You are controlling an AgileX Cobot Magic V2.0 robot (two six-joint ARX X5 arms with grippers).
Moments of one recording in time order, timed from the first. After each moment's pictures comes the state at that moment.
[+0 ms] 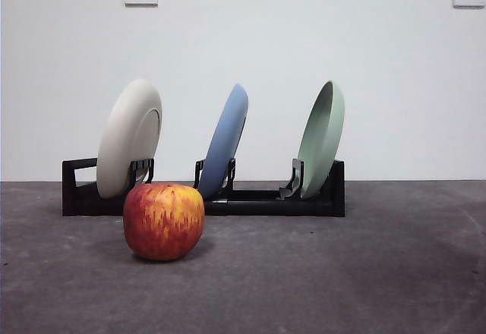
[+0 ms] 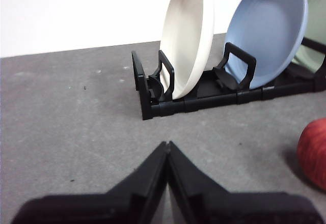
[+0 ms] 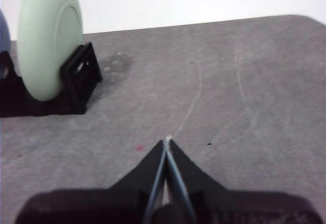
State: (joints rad) left arm 0.01 0.02 0.02 -0.14 0.19 0.04; right arm 0.11 0.01 0.03 -0.20 0.09 0.08
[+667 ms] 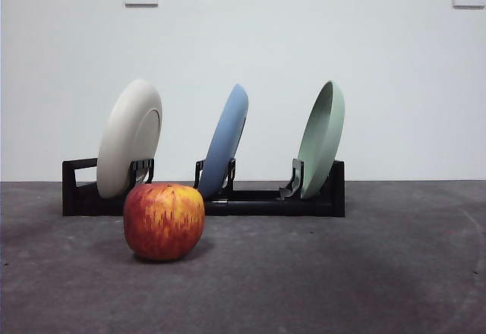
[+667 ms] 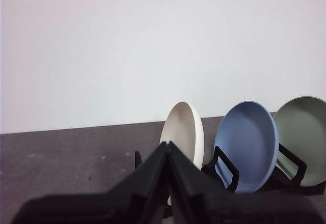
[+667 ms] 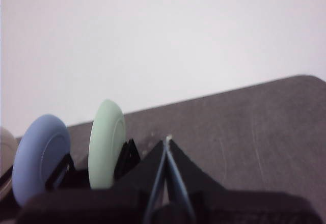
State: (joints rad) left arm 0.01 0.25 0.47 -0.17 0.19 -0.05; right arm 0.11 0.18 0.52 -0.36 0.07 0.21
